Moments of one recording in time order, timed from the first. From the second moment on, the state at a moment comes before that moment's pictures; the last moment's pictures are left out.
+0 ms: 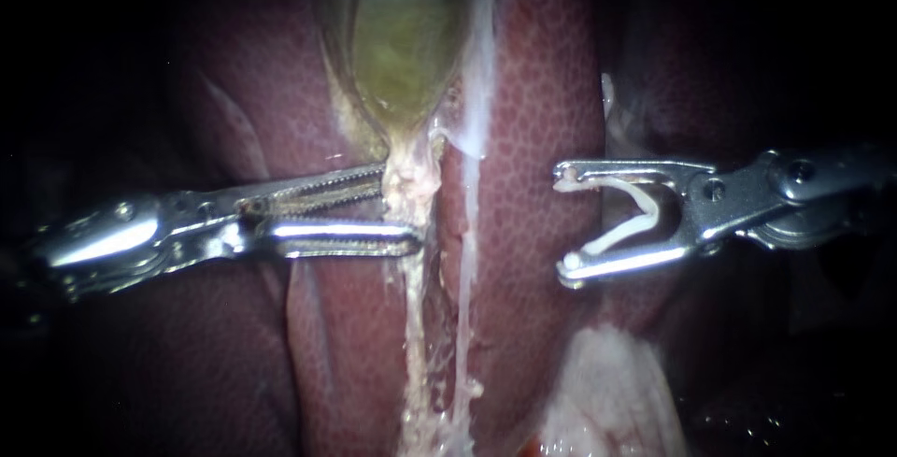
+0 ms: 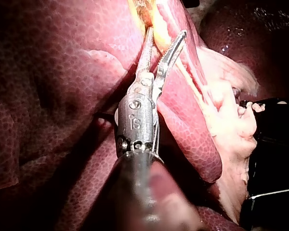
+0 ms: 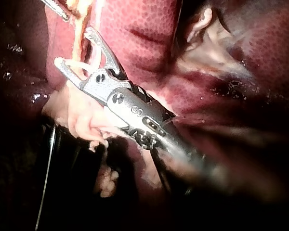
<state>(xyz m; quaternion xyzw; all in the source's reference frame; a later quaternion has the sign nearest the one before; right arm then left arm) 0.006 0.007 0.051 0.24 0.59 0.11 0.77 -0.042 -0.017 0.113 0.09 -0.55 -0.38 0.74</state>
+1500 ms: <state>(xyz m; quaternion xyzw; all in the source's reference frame) 0.006 0.007 0.051 0.24 0.59 0.11 0.77 -0.032 -0.015 0.104 0.12 -0.53 -0.41 0.73</state>
